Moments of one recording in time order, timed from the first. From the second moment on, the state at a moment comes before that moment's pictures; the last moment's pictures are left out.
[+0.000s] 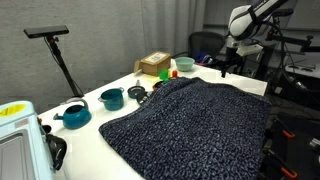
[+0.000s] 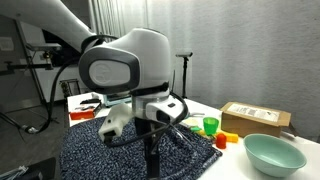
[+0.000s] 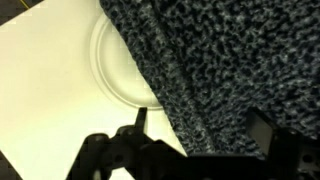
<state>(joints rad) -0.21 0.16 -0.20 -2.22 0.02 2.31 0.01</state>
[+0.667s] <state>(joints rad) -0.29 0.36 -0.19 -2.15 0.12 2.34 -0.17</state>
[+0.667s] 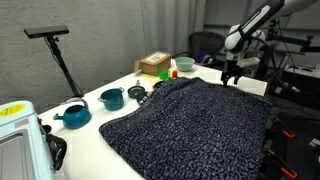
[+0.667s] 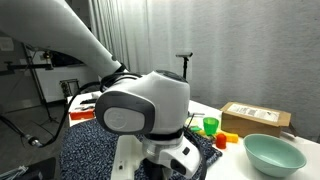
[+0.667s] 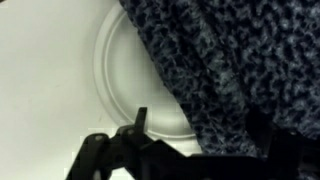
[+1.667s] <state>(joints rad) -0.43 0.41 -0.13 -2.04 0.39 2.06 -0.59</state>
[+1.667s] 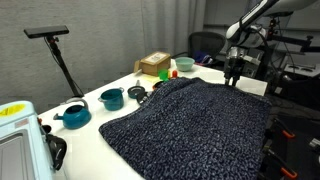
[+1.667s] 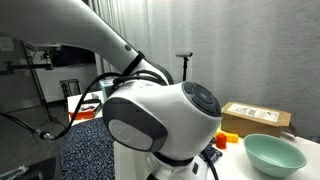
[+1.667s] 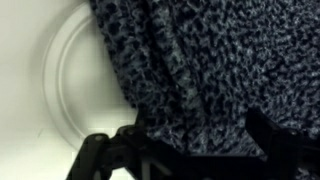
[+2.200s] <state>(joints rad) -0.43 0.45 -0.13 -2.00 0.38 2.07 -0.60</state>
